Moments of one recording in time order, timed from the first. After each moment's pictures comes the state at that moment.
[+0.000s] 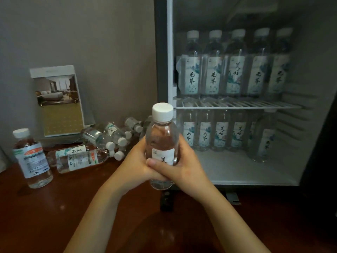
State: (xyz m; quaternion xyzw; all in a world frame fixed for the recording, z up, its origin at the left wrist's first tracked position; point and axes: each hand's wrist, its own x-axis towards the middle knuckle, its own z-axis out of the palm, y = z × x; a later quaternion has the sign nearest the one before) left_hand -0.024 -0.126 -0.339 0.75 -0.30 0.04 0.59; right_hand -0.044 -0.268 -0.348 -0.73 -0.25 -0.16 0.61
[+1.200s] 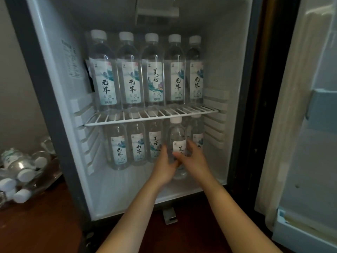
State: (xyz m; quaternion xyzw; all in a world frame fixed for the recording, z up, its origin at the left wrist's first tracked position) left_hand 0.075 -0.375 -0.395 0.73 -0.31 -0.01 0.61; right_hand 0.025 -0.471 -0.381 -0.77 0.05 -0.29 0.57
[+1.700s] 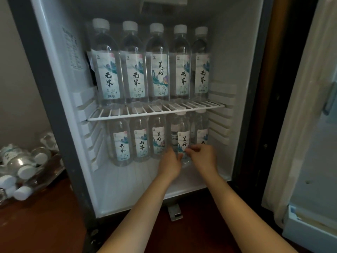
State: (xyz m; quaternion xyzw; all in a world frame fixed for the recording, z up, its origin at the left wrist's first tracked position) left_hand 0.093 -0.391 -0.406 0.84 -0.28 0.04 0.47; right_hand 0.041 -0.481 -0.391 -0.80 0.23 -0.31 0.45
